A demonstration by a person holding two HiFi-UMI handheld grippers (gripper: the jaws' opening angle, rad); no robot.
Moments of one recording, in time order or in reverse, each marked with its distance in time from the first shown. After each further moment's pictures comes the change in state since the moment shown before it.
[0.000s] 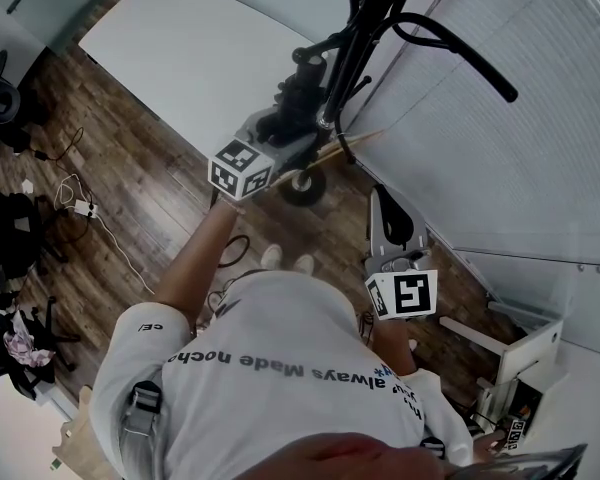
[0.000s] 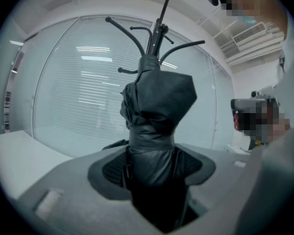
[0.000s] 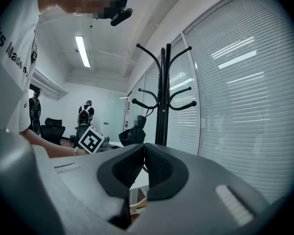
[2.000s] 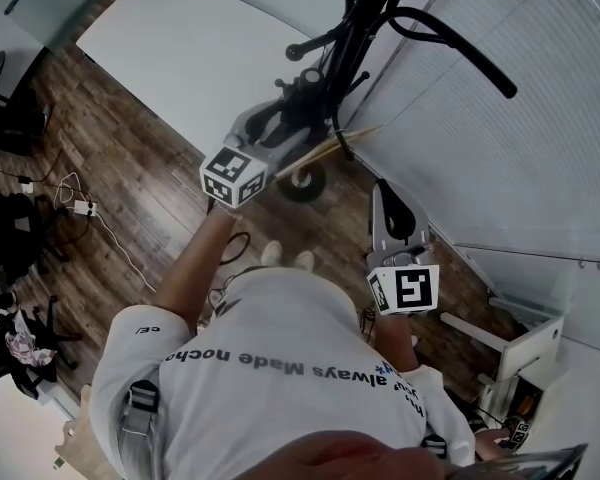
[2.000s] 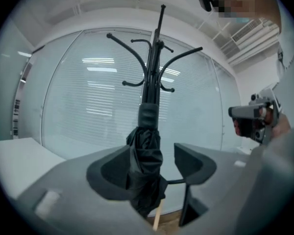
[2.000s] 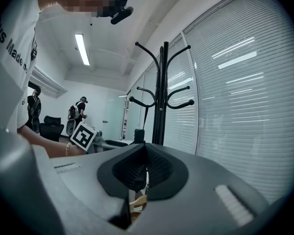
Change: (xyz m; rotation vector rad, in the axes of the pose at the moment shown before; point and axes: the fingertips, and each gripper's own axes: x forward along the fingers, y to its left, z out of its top) left arm -0.013 0.002 0.017 0.031 -0.090 0.091; right arm 0.002 -0.012 -0.006 -0.010 0.012 -0.012
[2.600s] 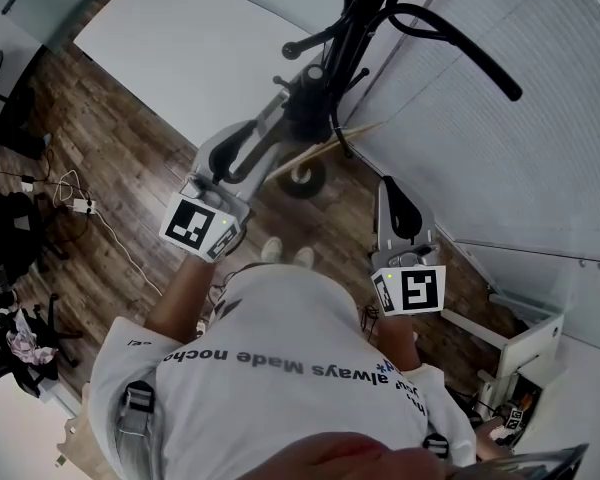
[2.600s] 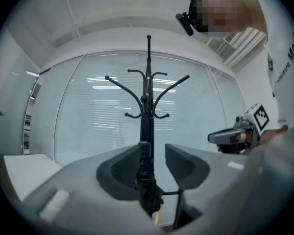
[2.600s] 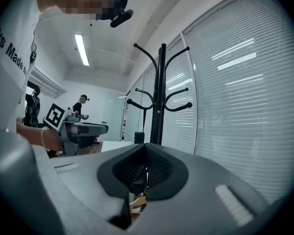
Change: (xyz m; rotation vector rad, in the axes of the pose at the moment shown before) left arm -0.079 -0.034 0.073 0.072 -0.140 0.107; right arm 0.001 -0.010 0.006 -0.004 -0.005 -0.008
